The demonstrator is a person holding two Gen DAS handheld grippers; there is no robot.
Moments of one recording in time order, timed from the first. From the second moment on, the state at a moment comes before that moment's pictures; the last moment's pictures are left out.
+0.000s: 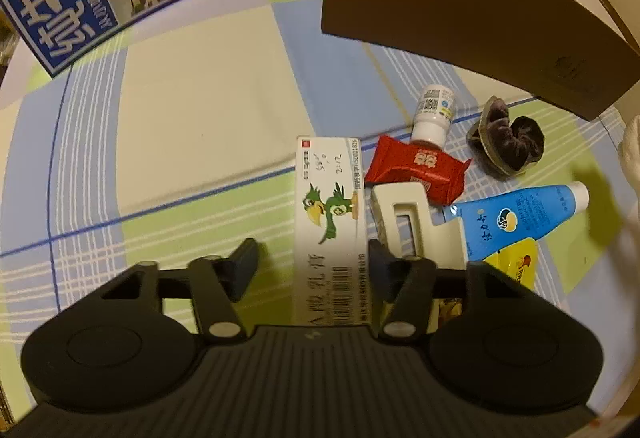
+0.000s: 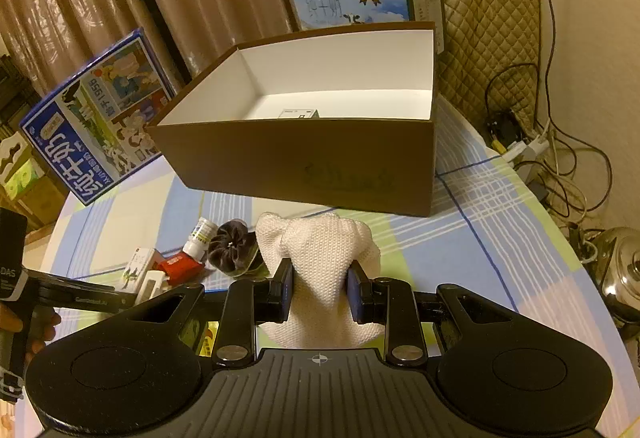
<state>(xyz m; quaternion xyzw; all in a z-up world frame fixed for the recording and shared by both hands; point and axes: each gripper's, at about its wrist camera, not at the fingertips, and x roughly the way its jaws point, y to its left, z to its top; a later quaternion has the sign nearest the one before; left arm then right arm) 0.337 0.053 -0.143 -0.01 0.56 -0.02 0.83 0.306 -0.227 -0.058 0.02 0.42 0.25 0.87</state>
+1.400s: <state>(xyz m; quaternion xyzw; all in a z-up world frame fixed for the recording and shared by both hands) 0.245 0.072 -0.127 -0.07 0.56 0.04 0.83 0.279 -0.236 -0.070 0.02 0.45 0.26 0.86</state>
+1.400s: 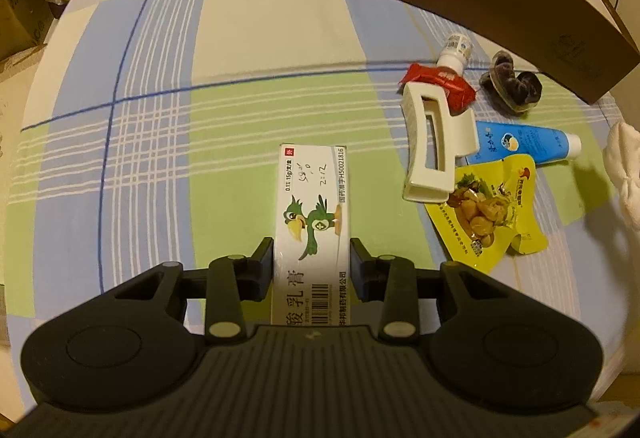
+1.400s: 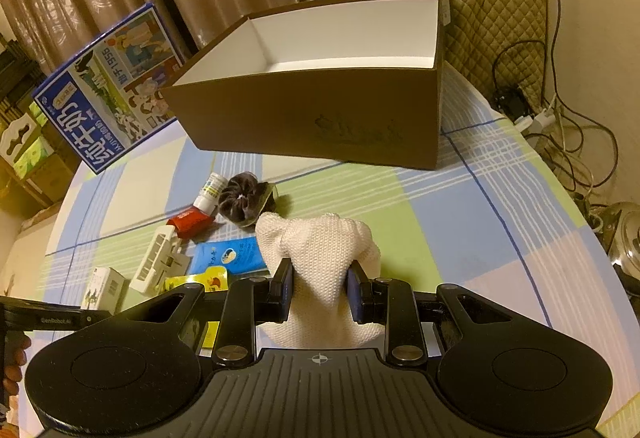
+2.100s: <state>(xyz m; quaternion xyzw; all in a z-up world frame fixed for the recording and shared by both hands) 0.285 0.041 -0.051 -0.05 0.48 0.01 0.87 0.300 -0.240 -0.040 0.02 0.42 0.28 0.86</state>
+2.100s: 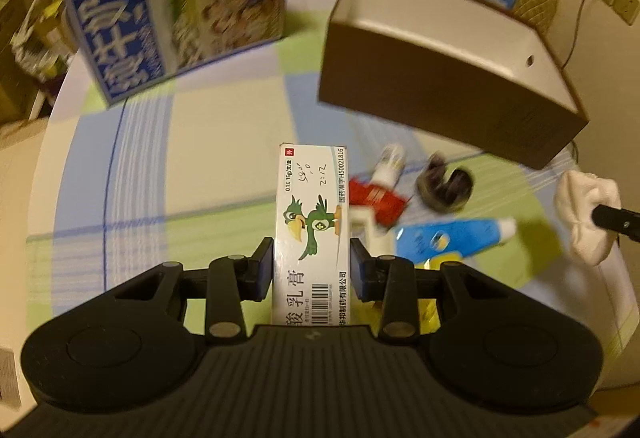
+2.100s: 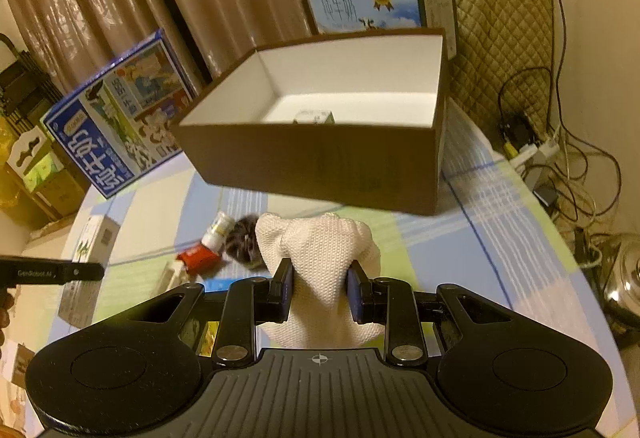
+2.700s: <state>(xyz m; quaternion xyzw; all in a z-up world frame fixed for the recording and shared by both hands) 0.409 -0.014 0.014 0.01 0.40 -0.05 0.92 0.390 -0.224 0.012 0.02 0.36 0.29 0.89</state>
